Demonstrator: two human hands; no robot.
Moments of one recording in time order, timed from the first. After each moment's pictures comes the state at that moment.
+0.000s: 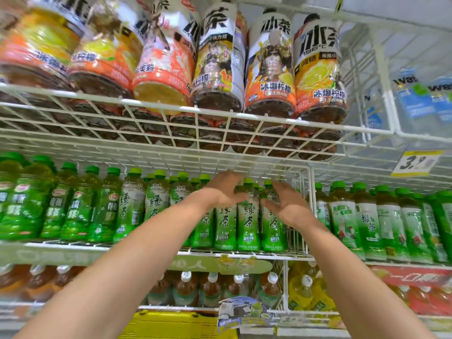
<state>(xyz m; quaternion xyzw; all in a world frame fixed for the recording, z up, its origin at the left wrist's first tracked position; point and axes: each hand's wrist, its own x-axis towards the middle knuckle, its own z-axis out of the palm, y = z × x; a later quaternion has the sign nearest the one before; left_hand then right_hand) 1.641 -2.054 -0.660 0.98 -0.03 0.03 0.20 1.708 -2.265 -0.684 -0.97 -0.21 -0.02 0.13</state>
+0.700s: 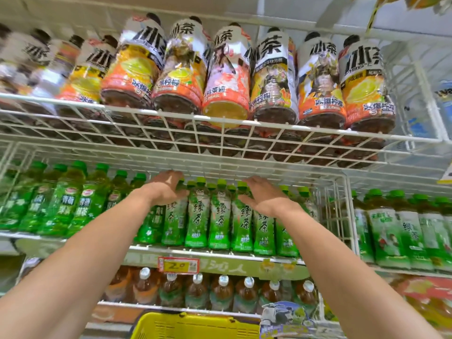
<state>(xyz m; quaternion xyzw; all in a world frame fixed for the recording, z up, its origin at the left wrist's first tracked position) 1.538 -1.838 -0.657 0.98 0.16 0.01 0.13 1.669 -2.114 -0.666 -0.93 -0.37 -0.02 0.04</state>
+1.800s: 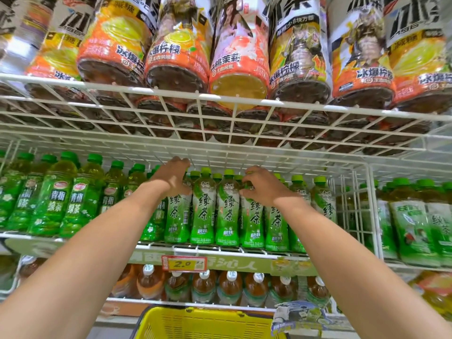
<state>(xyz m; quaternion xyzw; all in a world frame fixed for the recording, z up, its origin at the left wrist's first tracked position) 1.575 -1.830 -0.680 0.98 0.16 0.04 0.14 1.703 -2.080 -0.695 -0.91 -0.40 -0.01 0.09</state>
